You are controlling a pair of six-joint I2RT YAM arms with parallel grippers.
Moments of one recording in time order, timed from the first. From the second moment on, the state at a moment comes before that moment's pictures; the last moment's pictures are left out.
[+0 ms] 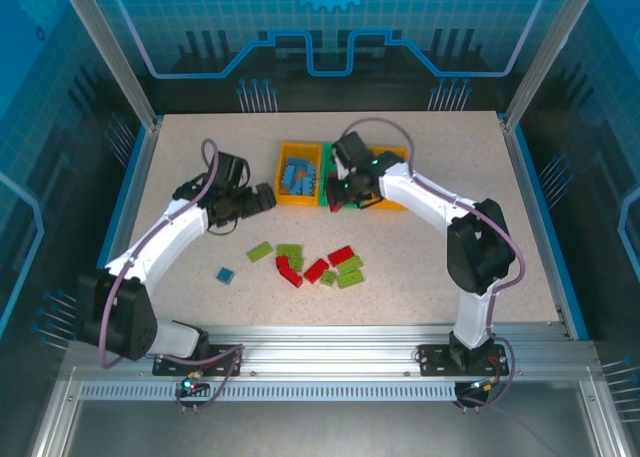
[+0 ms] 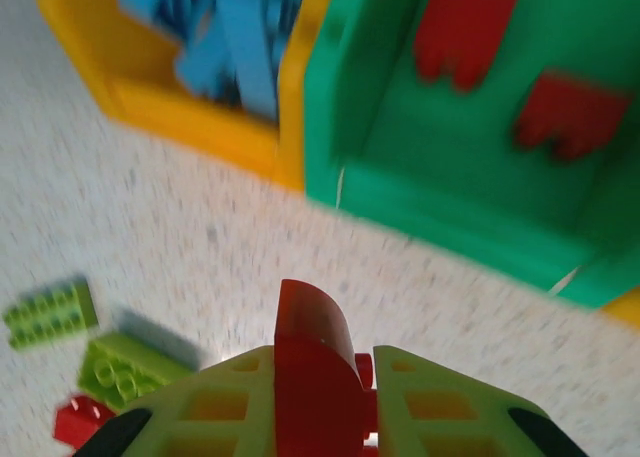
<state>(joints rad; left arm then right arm) -0.24 1.37 1.03 -0.70 0.00 -0.63 0.58 1.89 1.59 -0.73 -0.09 0.40</state>
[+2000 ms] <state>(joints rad) -0.07 1.27 0.56 -0.80 -0.03 -1.00 0.48 1.91 1.70 -0.84 0.05 0.41</state>
